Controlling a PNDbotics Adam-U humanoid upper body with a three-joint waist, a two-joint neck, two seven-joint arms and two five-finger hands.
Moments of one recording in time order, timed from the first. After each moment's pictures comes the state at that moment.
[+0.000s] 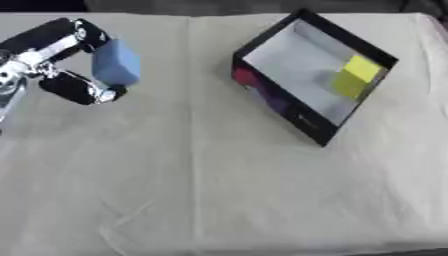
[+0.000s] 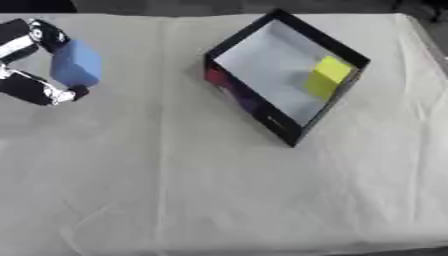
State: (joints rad) left arm -0.85 0.52 -0.41 -1.41 -0.51 0.00 -0.37; right arm -0.41 -0.97 -0.04 -1.74 -0.32 0.16 -0.02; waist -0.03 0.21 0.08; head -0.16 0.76
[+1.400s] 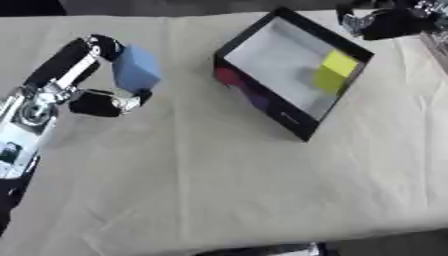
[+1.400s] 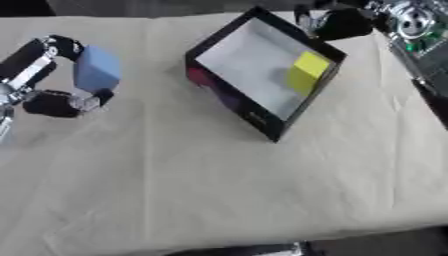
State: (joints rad) left arm -0.80 0.32 -0.35 -1.34 -0.56 -0.16 -0.21; right arm -0.53 -0.89 0.13 -1.73 -0.05 0.18 0.19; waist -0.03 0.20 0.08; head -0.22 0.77
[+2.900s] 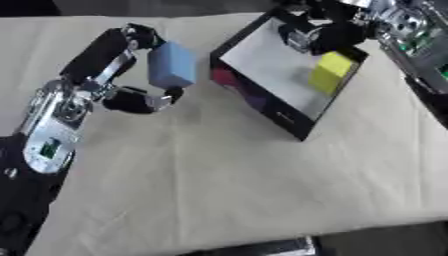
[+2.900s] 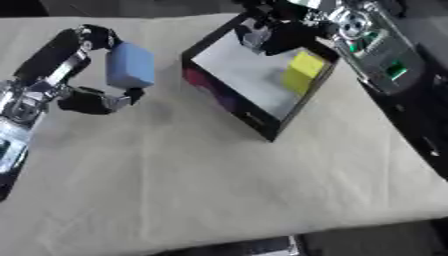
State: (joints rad) left arm -0.86 0.16 -0.36 -1.30 -0.73 -0.28 -0.17; right arm -0.64 -0.79 0.24 -1.72 -0.01 0.20 0.38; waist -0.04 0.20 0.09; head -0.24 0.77
